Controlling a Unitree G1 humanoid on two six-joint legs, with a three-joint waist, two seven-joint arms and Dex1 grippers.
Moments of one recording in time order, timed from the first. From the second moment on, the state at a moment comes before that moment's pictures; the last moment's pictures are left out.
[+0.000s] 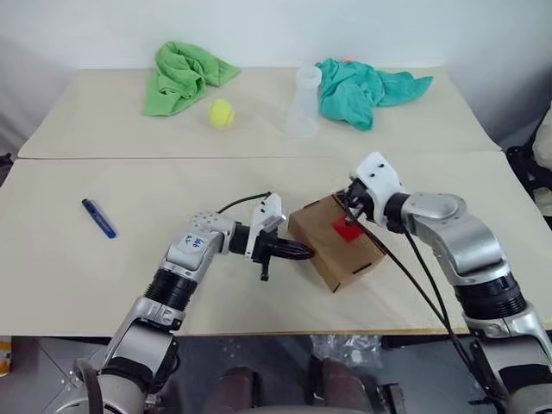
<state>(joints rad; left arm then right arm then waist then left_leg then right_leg) -0.71 0.32 -0.26 0.25 -0.27 0.52 -1.19 -0.68 -0.62 0.19 -0.10 0.20 0.74 0.59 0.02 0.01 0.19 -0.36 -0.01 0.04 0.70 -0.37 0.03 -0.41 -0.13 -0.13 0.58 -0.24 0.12</state>
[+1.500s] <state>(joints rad) -0.98 0.21 -0.08 0.89 -0.11 0.10 -1.22 -0.12 -0.78 -0.13 -0.89 0.49 1.39 0.49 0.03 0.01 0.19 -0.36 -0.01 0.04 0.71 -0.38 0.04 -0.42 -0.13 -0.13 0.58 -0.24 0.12</state>
